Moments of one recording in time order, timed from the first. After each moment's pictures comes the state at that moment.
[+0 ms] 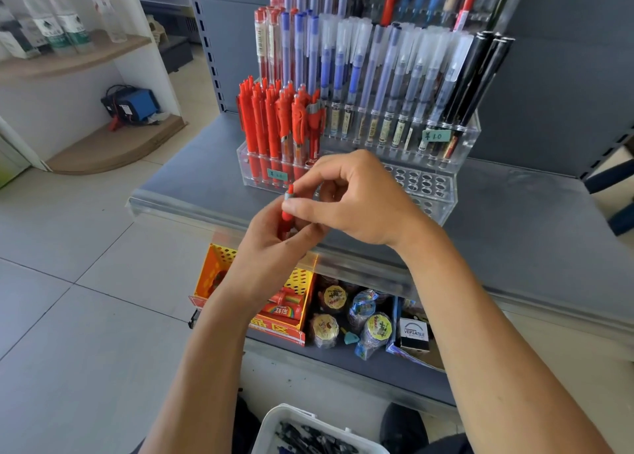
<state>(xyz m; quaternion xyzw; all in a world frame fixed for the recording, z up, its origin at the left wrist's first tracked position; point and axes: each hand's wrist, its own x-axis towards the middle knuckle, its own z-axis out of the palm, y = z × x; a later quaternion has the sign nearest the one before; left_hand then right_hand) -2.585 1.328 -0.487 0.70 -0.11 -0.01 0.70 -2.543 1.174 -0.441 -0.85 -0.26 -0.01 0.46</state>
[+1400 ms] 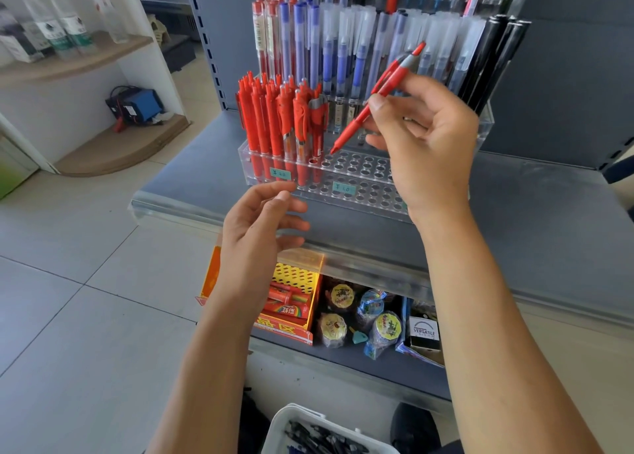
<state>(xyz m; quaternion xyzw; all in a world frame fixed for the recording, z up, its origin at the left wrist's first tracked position) -2.579 1.334 -0.489 0.65 0.02 0.06 0.76 -2.527 1.157 -0.431 -0.69 -0.10 -0.29 0.66</state>
